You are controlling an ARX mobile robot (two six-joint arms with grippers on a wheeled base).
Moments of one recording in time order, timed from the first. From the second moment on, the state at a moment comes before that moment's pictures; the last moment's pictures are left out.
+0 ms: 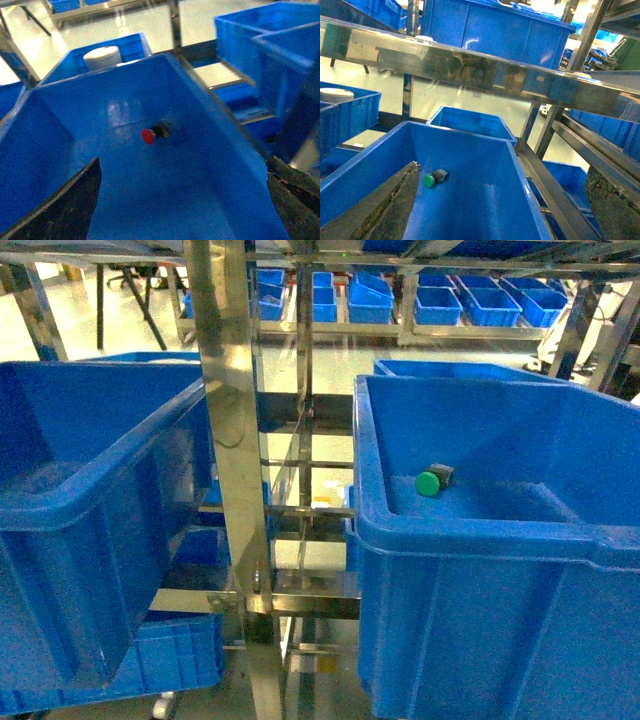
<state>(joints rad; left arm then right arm) 0.11 1.15 0.64 0.21 0.25 0.25 0.24 0.58 0.41 0.26 0.25 -0.20</state>
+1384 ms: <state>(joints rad) 0.00 0.35 0.10 0.24 0.00 0.00 0.00 0.26 0.08 0.17 0.00 -0.01</state>
